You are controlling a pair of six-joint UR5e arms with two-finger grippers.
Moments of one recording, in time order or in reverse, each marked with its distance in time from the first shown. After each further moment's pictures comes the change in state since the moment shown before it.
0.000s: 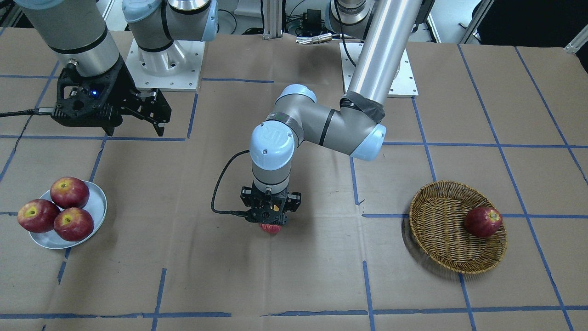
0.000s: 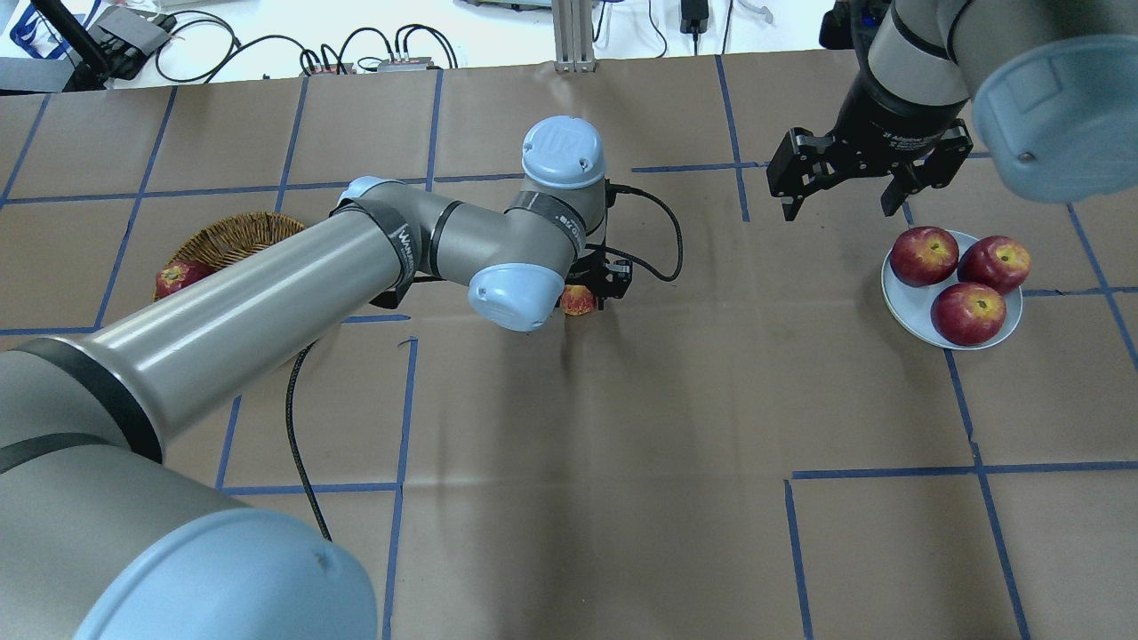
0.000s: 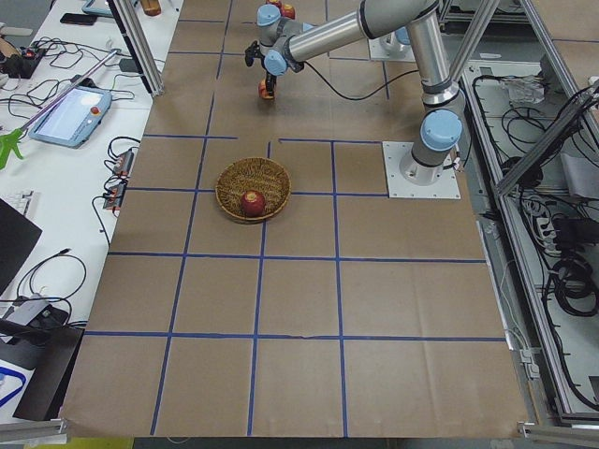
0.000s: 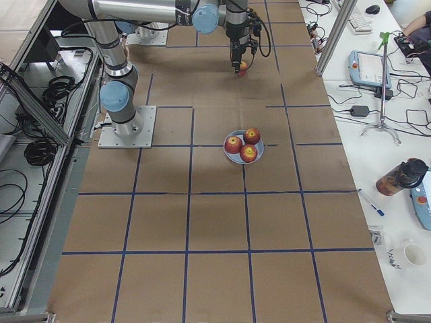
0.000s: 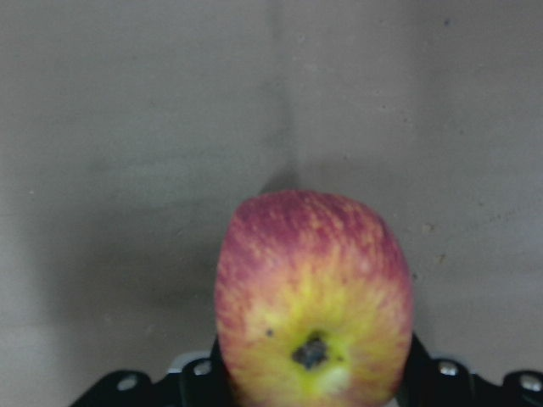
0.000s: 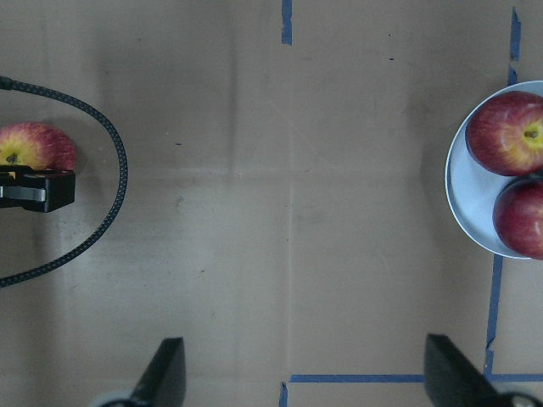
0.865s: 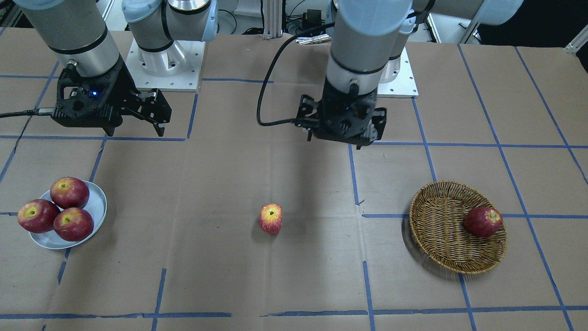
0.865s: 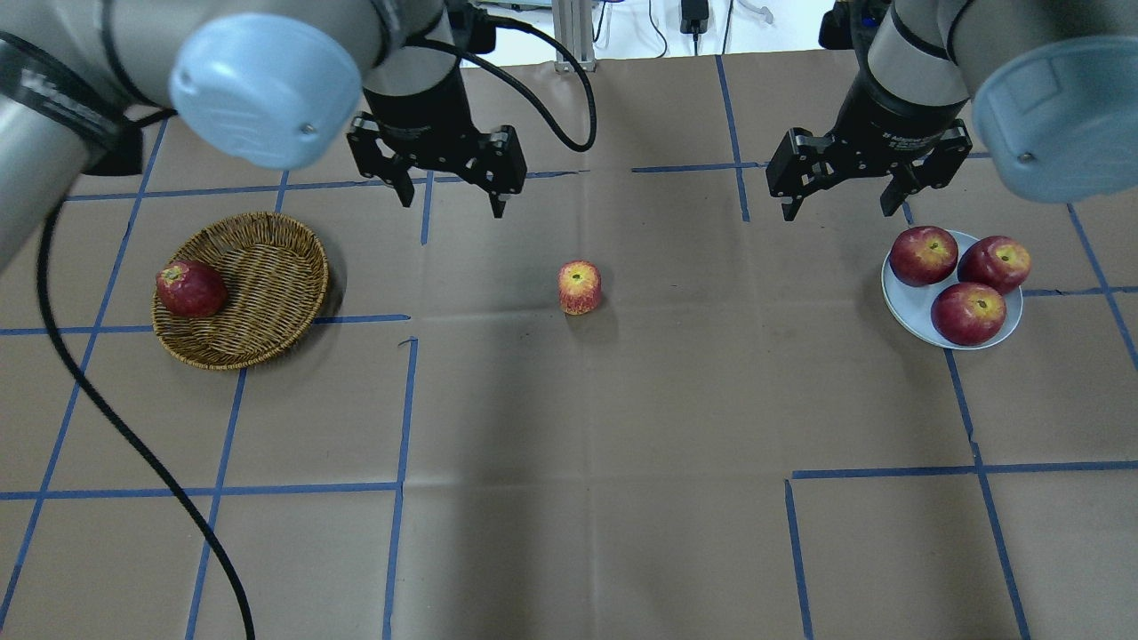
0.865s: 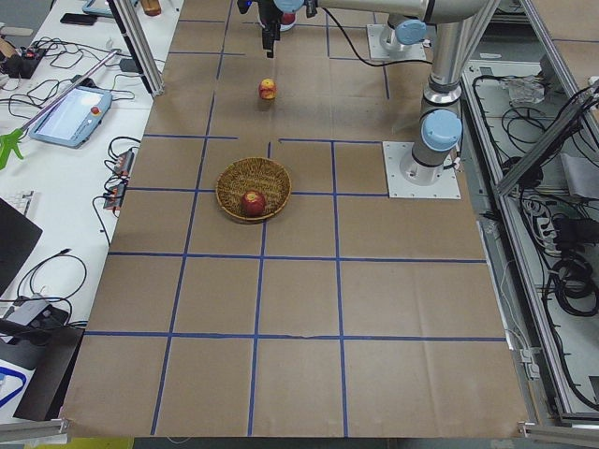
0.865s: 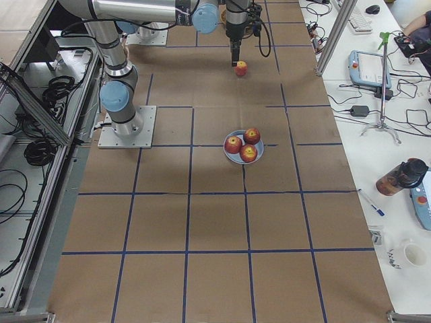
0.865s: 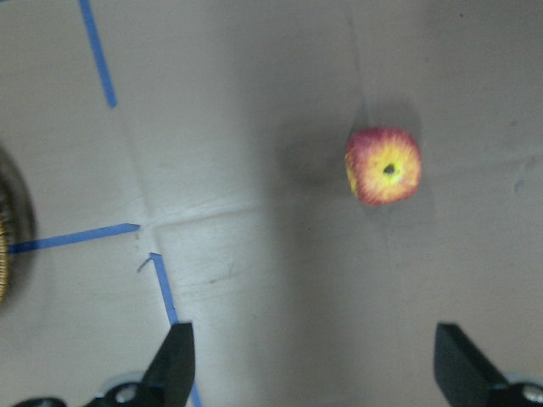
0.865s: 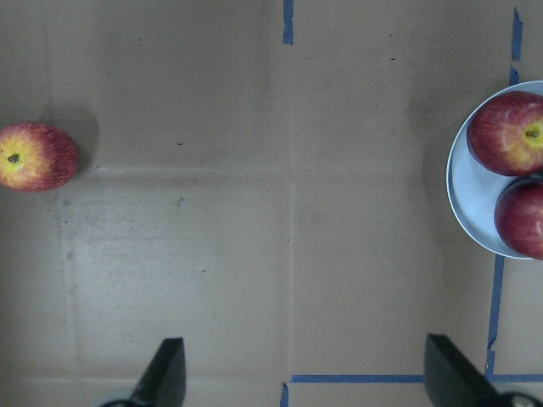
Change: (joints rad) left arm 0.193 0.394 0.242 -0.695 0.004 0.267; right arm 0.001 0.000 0.000 0.000 0.003 0.000
